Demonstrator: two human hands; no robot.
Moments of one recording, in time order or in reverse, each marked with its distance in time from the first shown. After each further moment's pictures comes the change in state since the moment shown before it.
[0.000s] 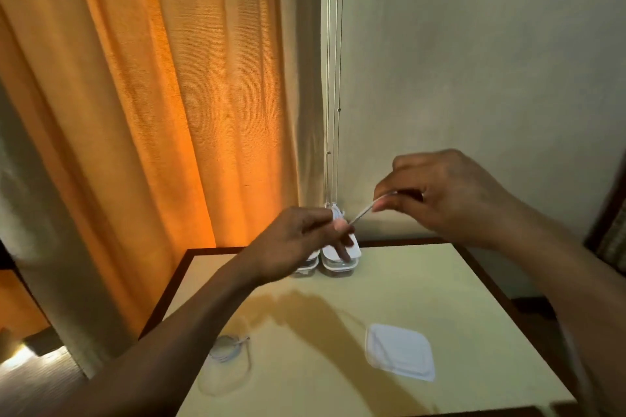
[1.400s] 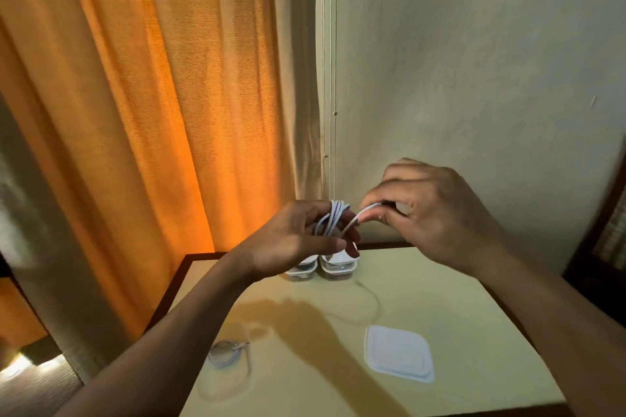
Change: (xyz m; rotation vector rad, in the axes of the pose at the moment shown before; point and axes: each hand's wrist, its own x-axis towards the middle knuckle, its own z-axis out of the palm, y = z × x) left_hand 0.000 0.027 -0.006 -0.126 -0.087 -0.050; right_hand -0.010 -0.019 0.015 0.018 0.151 0.016
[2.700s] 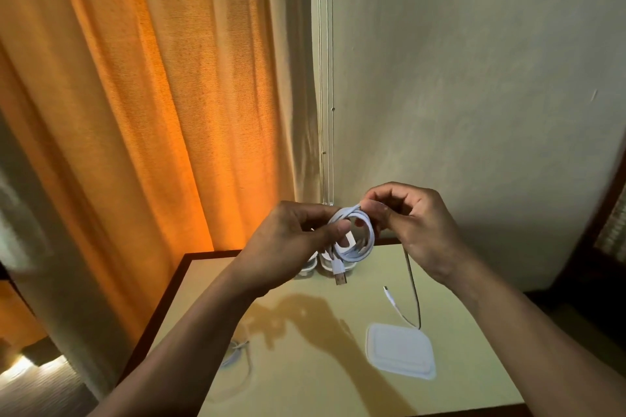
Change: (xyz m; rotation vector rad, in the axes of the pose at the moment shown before) left_hand -0.006 0.002 0.017 0.053 0.287 -0.058; right_hand -0.017 0.005 0.051 0.976 0.150 0.640
